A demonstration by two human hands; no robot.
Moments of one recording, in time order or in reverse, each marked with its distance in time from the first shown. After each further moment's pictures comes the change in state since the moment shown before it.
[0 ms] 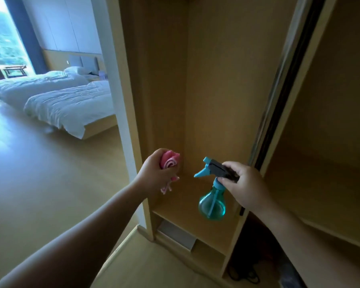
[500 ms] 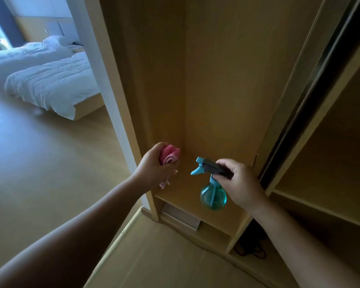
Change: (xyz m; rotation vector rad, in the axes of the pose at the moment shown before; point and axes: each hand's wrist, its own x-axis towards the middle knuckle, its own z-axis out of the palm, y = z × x) left_hand 0.080 -0.085 -0.004 0.139 -0.091 -0.060; right_hand 0.048 0.051 0.083 0.071 -0.052 0.136
